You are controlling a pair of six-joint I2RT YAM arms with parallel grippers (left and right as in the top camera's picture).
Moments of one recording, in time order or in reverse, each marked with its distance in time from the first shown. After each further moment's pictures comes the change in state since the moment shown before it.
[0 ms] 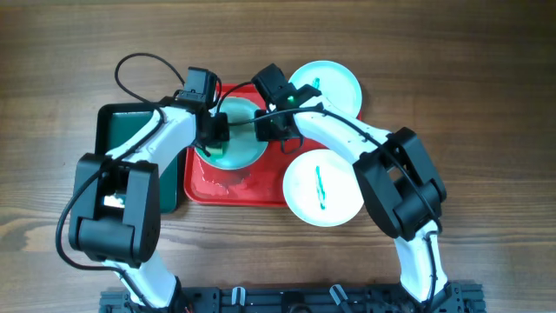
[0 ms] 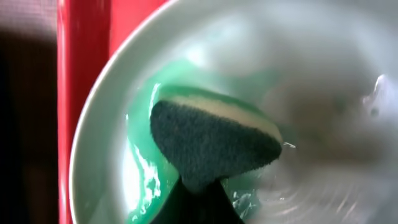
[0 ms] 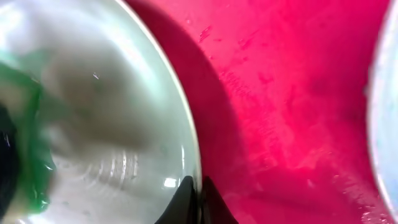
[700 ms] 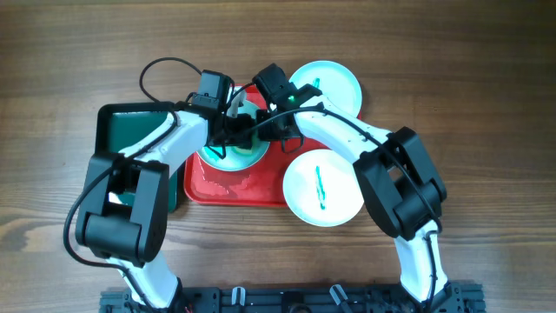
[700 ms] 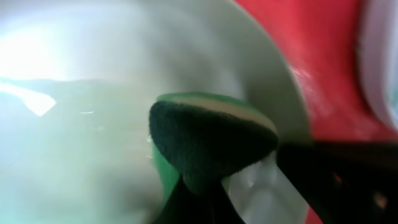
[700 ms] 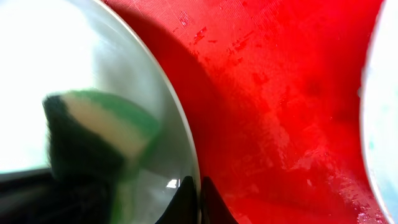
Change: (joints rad) left arm -0.061 0.013 -0.018 0.090 0.247 -0.028; right arm -0.002 0.002 0.000 0.002 0.000 0.000
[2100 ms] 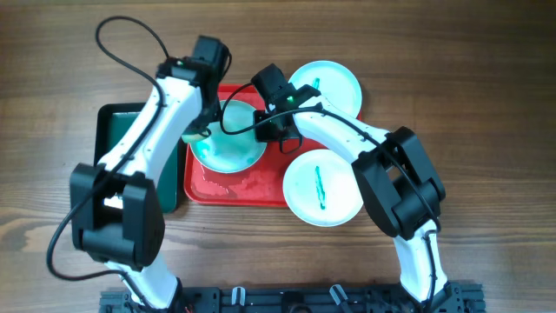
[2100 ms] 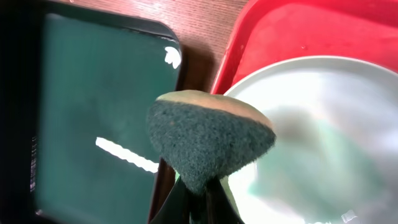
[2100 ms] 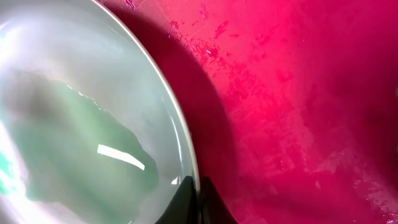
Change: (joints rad) left arm 0.006 -0.029 0.396 -0.656 -0.584 -0.178; right arm 0.003 0.006 0.002 0.003 -0.028 0.000
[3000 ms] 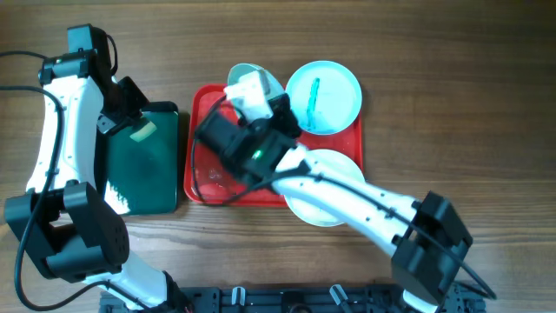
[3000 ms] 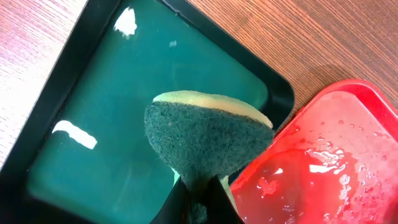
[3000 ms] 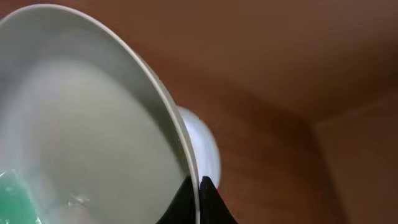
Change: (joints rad) left arm 0.446 -0.056 0.040 -0.032 0.341 0.018; right arm 0.367 -0.299 0.004 -0.155 1.300 -0.176
